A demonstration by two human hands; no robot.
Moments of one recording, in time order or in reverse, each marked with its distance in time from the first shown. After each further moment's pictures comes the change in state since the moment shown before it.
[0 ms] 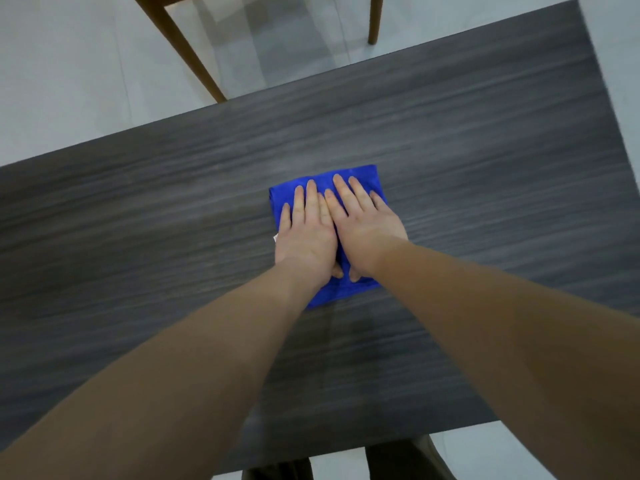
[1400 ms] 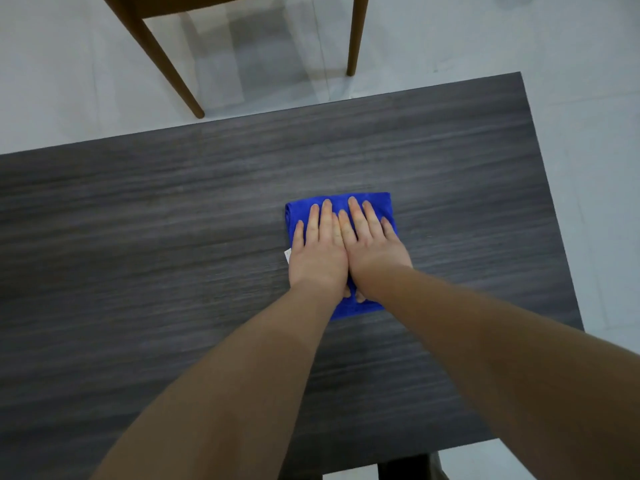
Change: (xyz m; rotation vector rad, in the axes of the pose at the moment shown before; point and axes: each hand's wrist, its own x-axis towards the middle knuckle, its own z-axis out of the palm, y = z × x) left_hand 0.024 0.072 -0.015 -0.033 0.038 0.025; right_hand -0.011 0.065 -0.004 -0.064 -0.083 0.103
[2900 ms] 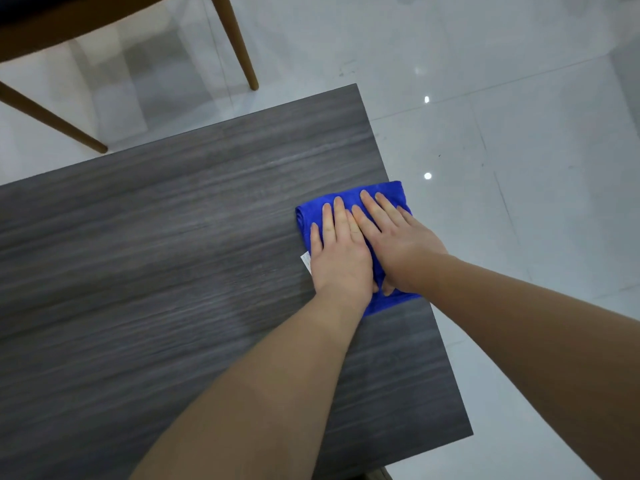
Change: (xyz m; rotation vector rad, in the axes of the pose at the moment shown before) left_hand 0.068 0.282 -0.050 -0.079 0.035 0.028; right_hand -0.031 0.302 0.038 -0.011 0.092 -0.062
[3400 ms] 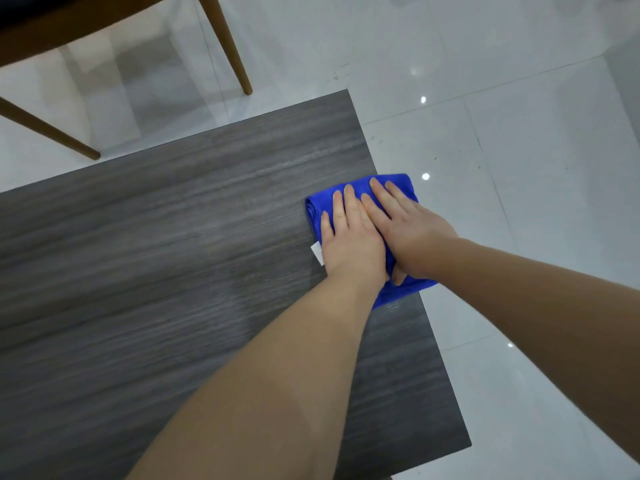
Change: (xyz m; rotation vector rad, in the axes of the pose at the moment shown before) left_hand 0.031 0.025 -0.017 0.019 -0.024 0.012; right_hand 0.008 0.031 -0.019 0.024 -0.027 0.025
